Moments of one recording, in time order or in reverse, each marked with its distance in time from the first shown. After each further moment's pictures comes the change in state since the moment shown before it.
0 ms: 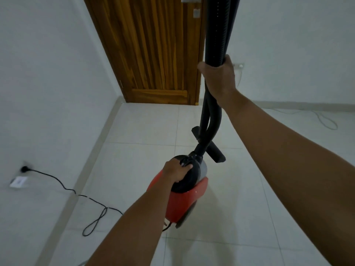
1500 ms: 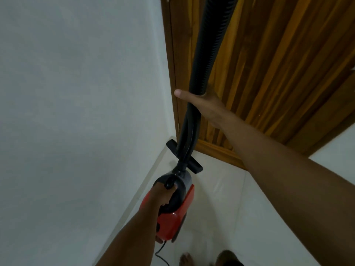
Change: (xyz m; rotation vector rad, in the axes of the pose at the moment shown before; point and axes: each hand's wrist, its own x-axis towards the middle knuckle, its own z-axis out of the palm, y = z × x) left_hand 0.534 -0.133 -0.524 -0.321 0.107 -0.555; right_hand 0.559 -0.033 0.631 0.010 -0.815 -0.037
